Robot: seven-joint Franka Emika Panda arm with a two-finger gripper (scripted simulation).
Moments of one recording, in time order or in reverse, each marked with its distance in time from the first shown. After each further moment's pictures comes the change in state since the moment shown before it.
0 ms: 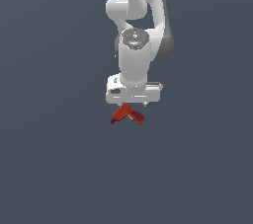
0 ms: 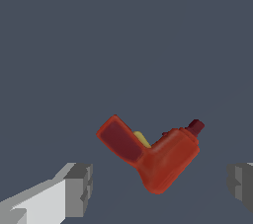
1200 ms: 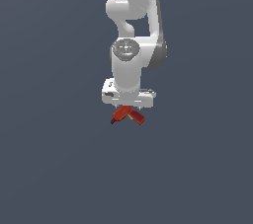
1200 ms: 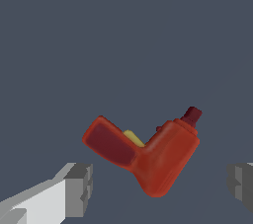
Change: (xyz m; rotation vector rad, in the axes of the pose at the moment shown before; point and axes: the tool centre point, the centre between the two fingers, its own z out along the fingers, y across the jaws) arm -0.006 0.019 0.025 0.008 -0.039 0.160
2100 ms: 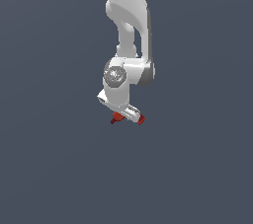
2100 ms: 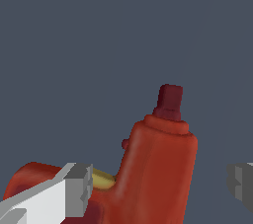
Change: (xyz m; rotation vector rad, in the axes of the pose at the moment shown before) arm -0.011 0.043 0.080 -0.058 -0.092 0.425
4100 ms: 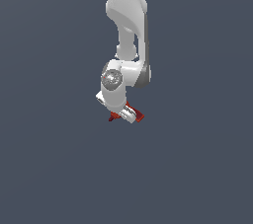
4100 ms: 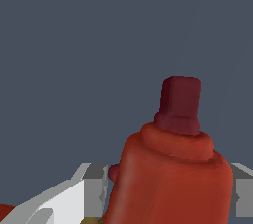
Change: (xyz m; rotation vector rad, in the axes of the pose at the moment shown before) arm -0.001 0.016 0.020 -0.011 -0.011 0.051
